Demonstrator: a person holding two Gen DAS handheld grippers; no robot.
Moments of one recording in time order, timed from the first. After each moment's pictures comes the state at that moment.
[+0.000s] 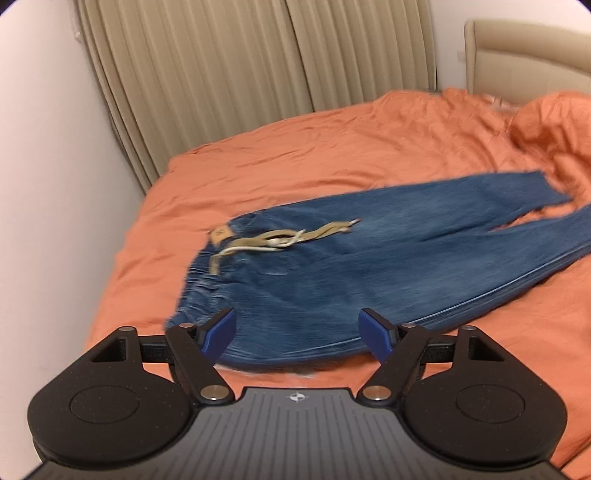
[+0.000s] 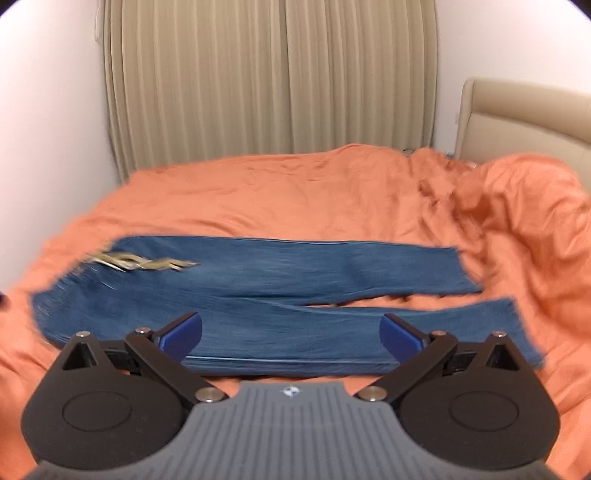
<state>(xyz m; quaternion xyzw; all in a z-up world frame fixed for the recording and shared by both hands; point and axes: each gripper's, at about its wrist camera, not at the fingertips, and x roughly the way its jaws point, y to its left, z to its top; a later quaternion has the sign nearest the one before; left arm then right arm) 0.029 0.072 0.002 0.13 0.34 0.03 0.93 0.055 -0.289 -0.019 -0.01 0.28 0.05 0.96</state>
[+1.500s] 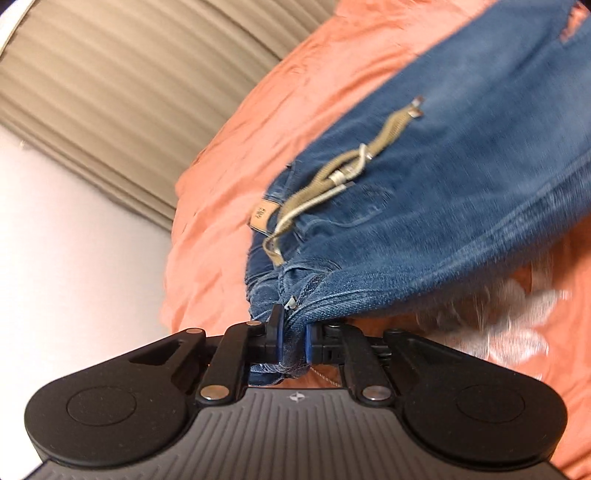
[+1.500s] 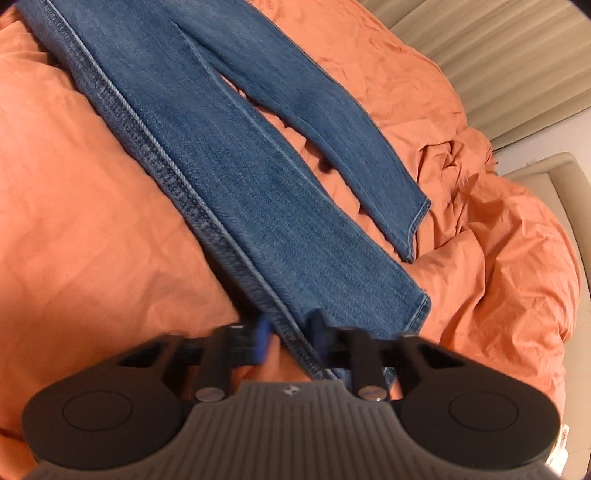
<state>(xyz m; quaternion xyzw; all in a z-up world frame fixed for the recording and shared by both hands) 0.142 0.137 -0.110 0.38 0.36 0.05 0.85 0.145 -0.424 -0.144 -0.39 0.44 0.10 0.80</state>
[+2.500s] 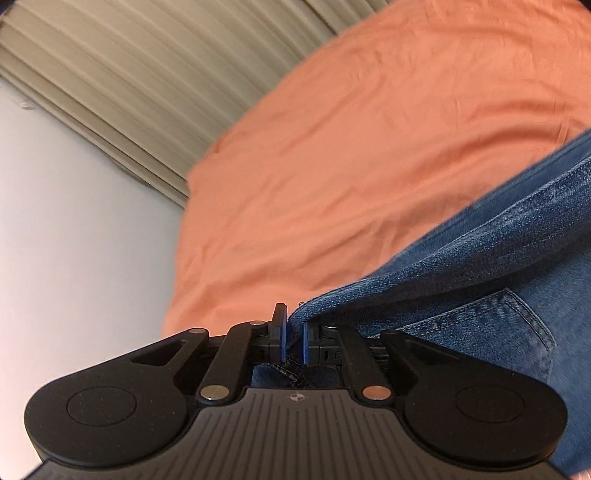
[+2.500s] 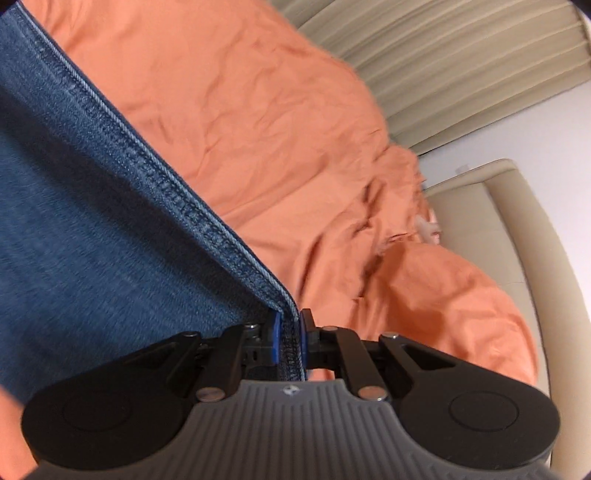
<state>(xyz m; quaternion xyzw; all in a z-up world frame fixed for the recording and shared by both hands) 0.436 0.128 -0.108 0.33 0.42 0.12 0.84 0.481 -0.398 -0.156 -0.41 0.40 -0.02 0.82</state>
